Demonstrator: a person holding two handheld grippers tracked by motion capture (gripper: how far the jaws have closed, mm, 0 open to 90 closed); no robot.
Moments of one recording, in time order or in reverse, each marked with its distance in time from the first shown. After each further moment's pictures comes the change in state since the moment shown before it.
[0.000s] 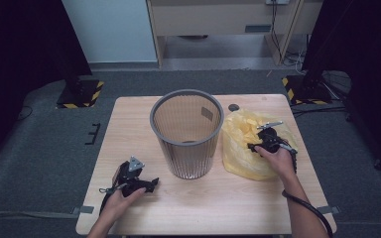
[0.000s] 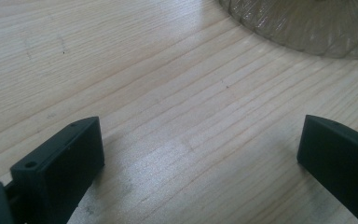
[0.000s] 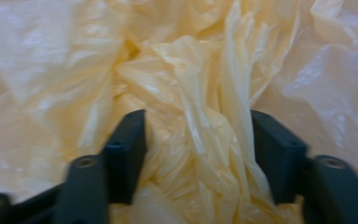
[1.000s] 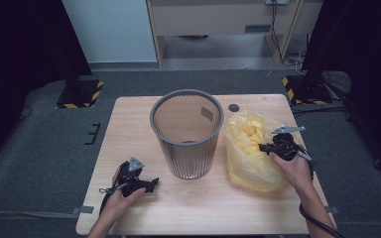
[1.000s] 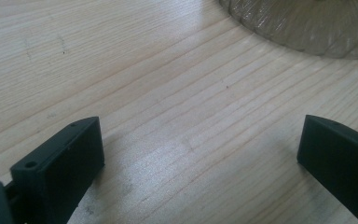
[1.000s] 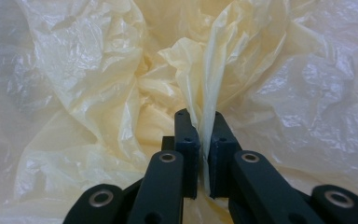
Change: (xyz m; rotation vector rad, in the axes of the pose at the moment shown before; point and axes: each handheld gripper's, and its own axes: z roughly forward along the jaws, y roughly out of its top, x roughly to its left) left arm 0.000 0.000 0.000 0.000 0.000 0.000; right arm 0.012 -0.014 -0.084 -0.129 0.118 0.000
